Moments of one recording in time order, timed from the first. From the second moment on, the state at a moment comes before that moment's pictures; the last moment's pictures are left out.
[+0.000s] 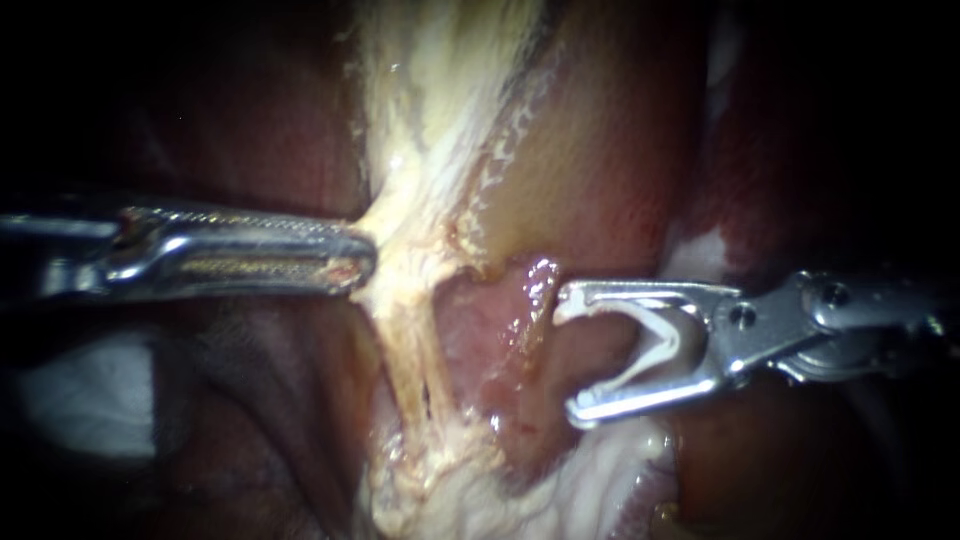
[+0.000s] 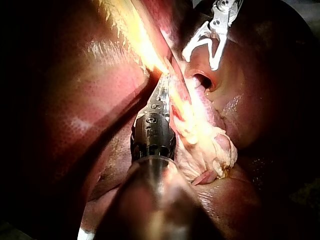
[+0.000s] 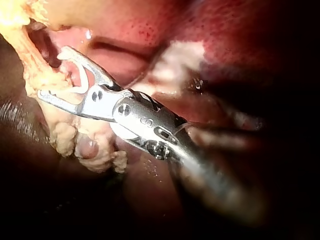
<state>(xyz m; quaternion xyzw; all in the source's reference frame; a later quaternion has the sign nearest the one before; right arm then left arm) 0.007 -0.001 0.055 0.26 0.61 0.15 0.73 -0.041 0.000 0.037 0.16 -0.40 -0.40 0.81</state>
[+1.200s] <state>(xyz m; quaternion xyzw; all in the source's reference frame) 0.015 -0.006 0.060 0.30 0.59 0.15 0.73 -0.041 0.001 0.038 0.16 -0.39 -0.41 0.81</state>
